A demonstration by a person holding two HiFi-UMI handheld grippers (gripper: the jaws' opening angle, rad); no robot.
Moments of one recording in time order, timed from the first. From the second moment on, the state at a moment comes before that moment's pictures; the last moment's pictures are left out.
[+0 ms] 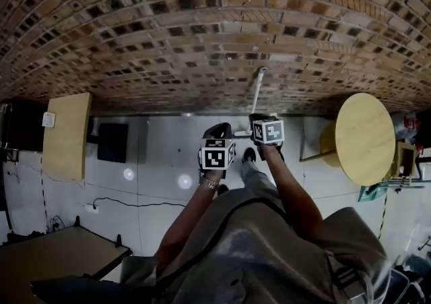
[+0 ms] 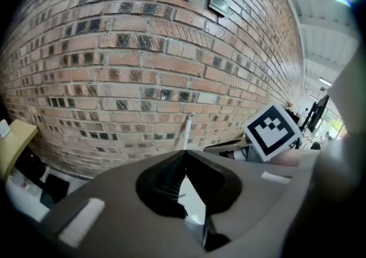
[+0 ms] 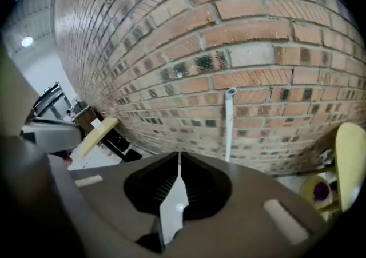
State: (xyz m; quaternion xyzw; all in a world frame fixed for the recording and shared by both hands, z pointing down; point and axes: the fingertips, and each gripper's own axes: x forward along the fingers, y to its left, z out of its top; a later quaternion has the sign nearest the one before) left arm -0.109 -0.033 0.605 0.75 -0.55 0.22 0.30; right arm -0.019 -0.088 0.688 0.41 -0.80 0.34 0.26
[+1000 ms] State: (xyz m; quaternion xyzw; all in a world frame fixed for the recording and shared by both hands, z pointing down) left arm -0.058 0.060 0.563 0.80 -0.50 0.17 0.28; right arm -0.040 0.066 0.552 0.41 -0.85 0.28 0.20
